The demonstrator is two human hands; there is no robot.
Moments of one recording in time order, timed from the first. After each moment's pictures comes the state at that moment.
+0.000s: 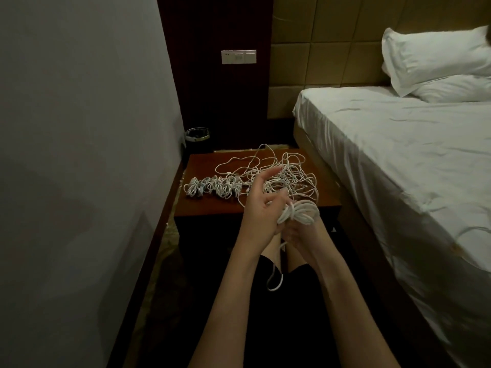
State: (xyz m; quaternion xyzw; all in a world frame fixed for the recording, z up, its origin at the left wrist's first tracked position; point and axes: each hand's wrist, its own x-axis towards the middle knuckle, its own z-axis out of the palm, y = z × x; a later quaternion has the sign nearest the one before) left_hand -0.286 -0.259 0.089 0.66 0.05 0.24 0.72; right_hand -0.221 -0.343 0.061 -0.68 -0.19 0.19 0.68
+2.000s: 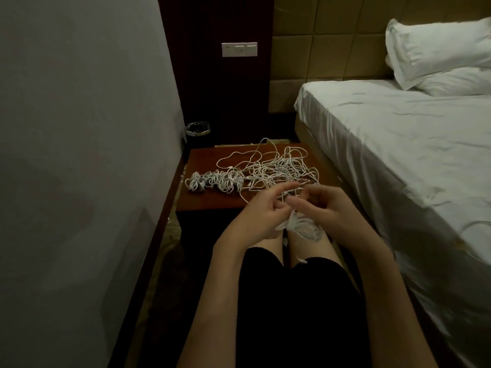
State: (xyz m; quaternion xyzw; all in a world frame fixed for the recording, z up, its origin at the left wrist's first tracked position) left_hand -0.290 -0.233 0.090 0.78 0.01 0.03 0.63; right_hand -0.218 -0.382 0.096 -0.71 -0.38 0.14 0.58
